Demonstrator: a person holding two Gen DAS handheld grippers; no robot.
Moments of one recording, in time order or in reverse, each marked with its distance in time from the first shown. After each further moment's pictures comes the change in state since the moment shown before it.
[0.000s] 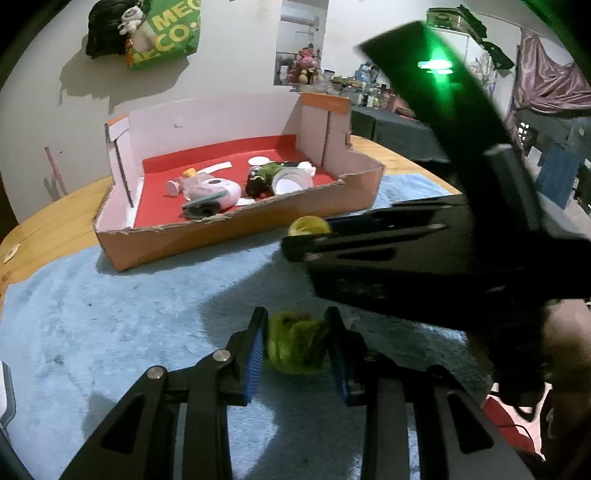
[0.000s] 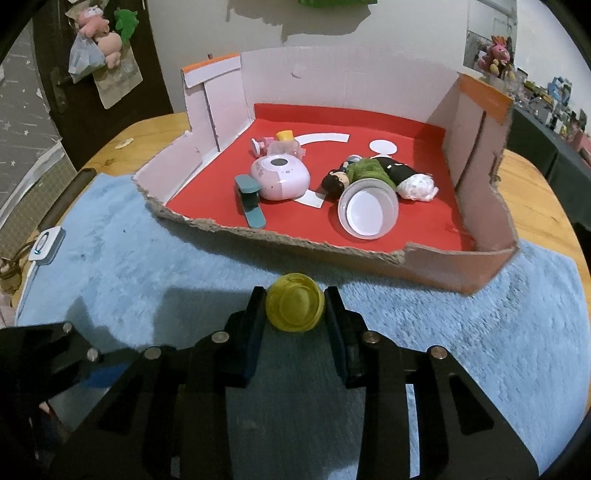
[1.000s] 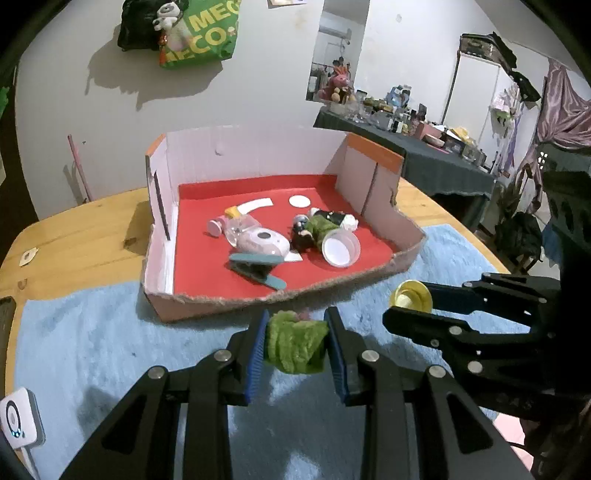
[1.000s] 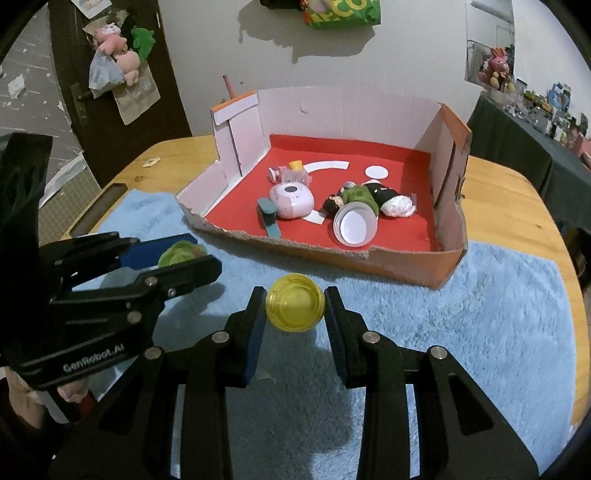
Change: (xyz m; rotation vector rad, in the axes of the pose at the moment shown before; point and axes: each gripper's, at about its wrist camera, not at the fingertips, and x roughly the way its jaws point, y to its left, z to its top) left arm -0.008 0.039 0.053 -0.106 -0.042 0.036; right arm -0.053 -0.002 0.000 -0.014 -0.064 0.054
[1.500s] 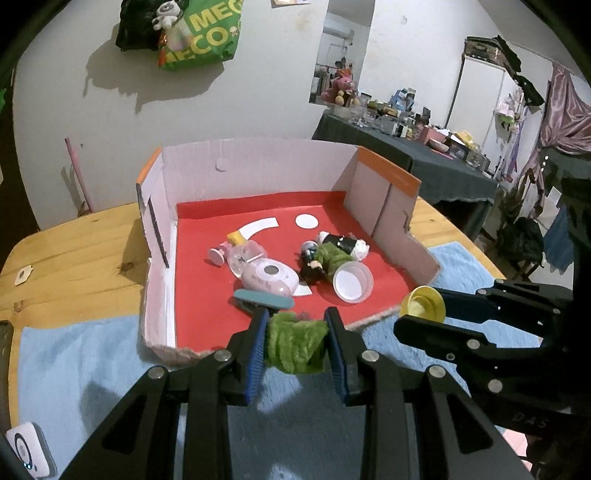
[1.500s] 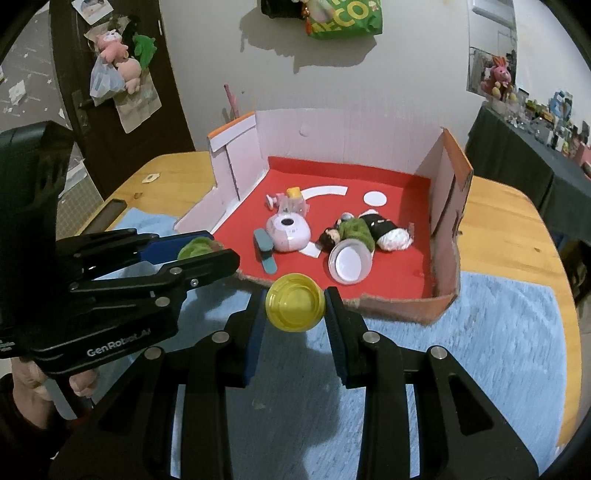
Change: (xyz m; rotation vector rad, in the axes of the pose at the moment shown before) left arm 0.017 0.010 0.034 -0.011 0.002 -0.003; right arm 0.001 -0.007 0.029 -0.005 -0.025 0.000
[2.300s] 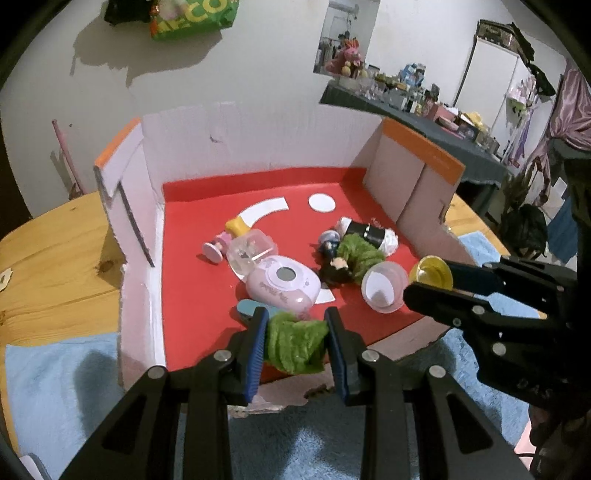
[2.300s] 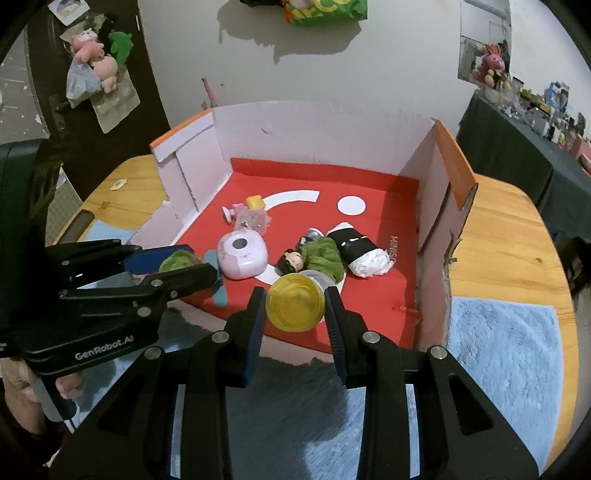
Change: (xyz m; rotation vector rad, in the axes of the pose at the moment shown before) left arm 0.052 0.016 0.016 0.000 0.131 -0.007; right arm 0.045 -0.033 0.026 0.029 0.057 -0.043
